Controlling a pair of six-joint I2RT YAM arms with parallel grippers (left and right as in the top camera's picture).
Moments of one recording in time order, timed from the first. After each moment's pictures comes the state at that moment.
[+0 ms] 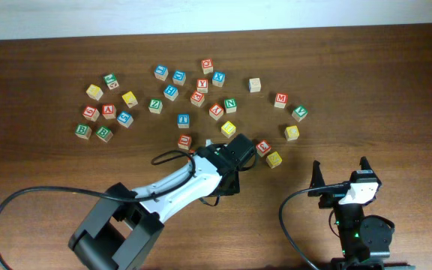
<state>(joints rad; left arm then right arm) -0.80 1.83 1.13 -0.76 -0.09 -0.81 -0.04 0.01 0.01 -0.07 -0.04 0.02</state>
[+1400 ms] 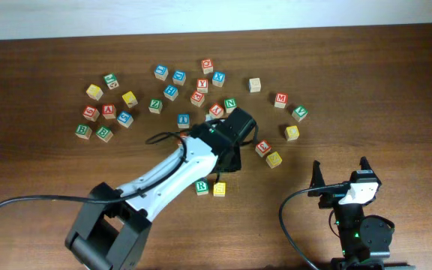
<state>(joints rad) -0.73 1.83 1.35 -0.88 -0.12 -0.73 -0.04 0.01 0.01 -0.07 -0.04 0.02</state>
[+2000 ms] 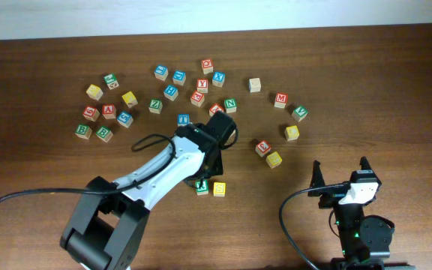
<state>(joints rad) -0.64 1.83 1.22 -0.87 -0.11 -0.70 -0.04 0.01 0.01 -0.07 -0.04 0.02</state>
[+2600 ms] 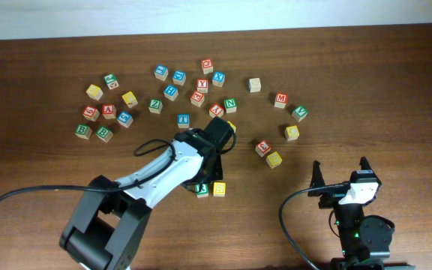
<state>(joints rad) -0.63 1.83 1.17 -0.83 -0.05 -0.68 -0.04 0.01 0.01 -0.07 -0.04 0.02</state>
